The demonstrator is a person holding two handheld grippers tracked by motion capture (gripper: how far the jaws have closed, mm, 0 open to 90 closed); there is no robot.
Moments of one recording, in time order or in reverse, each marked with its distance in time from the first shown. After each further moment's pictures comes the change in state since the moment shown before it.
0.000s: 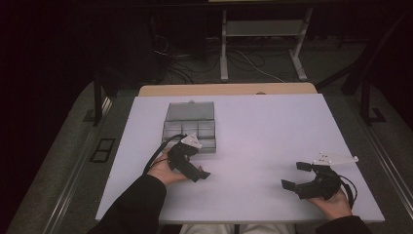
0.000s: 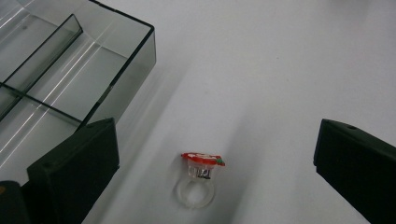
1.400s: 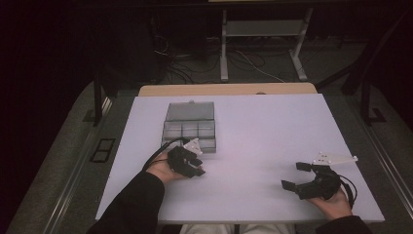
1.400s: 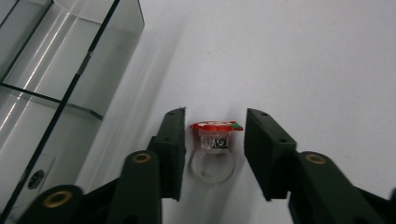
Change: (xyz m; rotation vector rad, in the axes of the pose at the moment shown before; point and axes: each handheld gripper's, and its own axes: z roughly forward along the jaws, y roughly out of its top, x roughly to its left) left arm 0.008 -0.010 0.010 0.109 -0.011 0.154; right arm -0.001 0.000 0.000 0.012 0.010 -0.001
